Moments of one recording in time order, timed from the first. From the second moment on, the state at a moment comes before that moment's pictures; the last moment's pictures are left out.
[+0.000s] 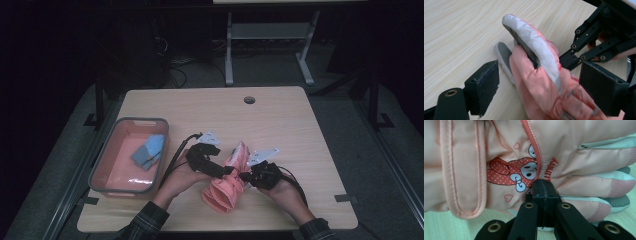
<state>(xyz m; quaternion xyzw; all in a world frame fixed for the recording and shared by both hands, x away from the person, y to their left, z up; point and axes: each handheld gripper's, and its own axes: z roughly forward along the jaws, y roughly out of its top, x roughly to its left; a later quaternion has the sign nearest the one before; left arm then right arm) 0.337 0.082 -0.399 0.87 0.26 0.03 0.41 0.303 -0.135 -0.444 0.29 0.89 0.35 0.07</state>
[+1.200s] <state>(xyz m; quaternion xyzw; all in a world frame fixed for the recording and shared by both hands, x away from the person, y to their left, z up) 0.364 0.076 -0.464 0.86 0.31 -0.17 0.38 0.302 -0.132 -0.449 0.29 0.89 0.34 0.07</state>
